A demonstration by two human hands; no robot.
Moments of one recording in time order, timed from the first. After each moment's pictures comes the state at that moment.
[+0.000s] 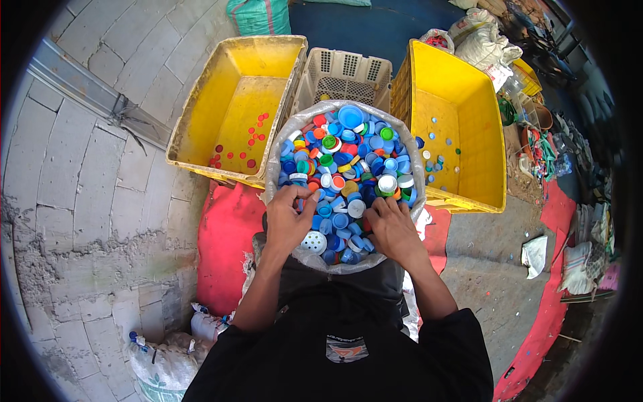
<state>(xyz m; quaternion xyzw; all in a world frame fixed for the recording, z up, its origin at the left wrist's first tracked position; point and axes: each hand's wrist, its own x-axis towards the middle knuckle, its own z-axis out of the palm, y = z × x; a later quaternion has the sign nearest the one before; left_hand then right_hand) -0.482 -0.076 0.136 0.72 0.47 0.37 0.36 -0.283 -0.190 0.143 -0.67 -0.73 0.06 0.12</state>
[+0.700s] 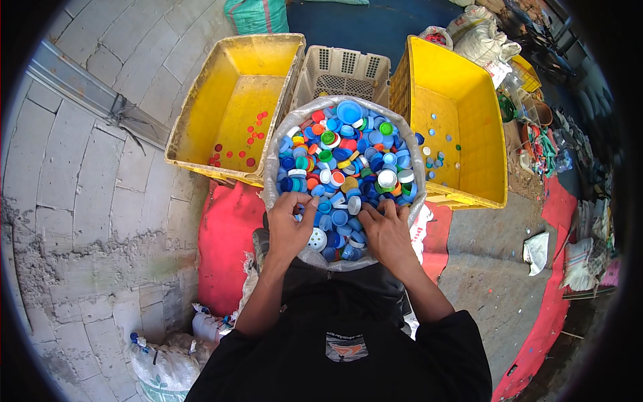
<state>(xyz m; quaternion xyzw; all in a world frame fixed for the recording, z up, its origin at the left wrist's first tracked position) -0.485 -0.094 0.125 0.72 0.47 0.38 0.35 -0.305 -0.201 0.131 -0.69 -0.71 -0.01 0.12</state>
